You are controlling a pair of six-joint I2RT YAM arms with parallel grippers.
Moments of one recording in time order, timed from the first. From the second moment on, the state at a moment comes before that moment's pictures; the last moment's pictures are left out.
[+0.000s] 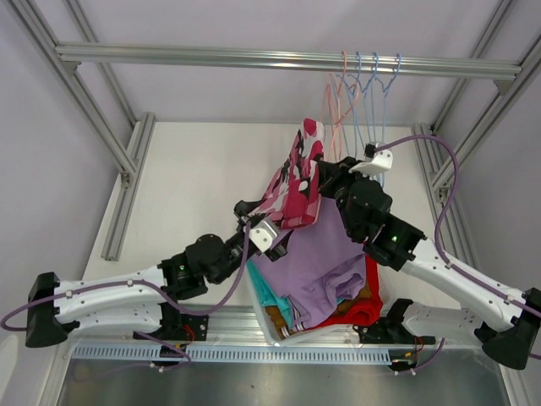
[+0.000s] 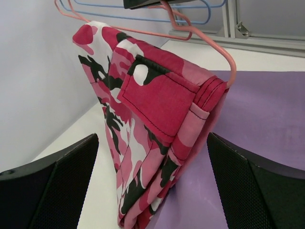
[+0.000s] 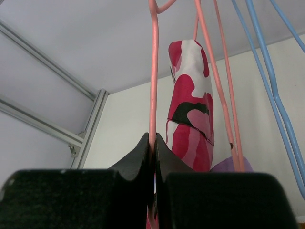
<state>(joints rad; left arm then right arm) -1.25 0.90 0.66 0.30 -0.44 0.37 0.92 1.05 1.04 0.00 0.74 0.57</state>
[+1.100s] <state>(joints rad) -1.25 1.08 0.66 0.46 -0.58 0.42 0.87 1.01 0.96 -0.02 0.49 0.68</state>
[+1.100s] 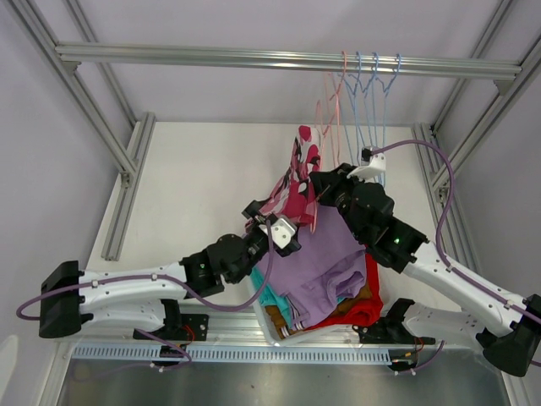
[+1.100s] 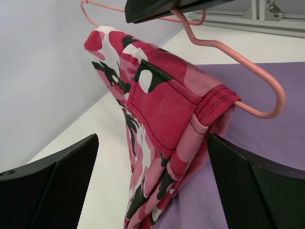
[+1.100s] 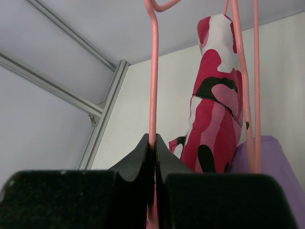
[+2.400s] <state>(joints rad) -1.24 1.17 0.77 0.38 -0.53 0.37 0.82 0.93 0.91 -0.02 0.41 0.67</state>
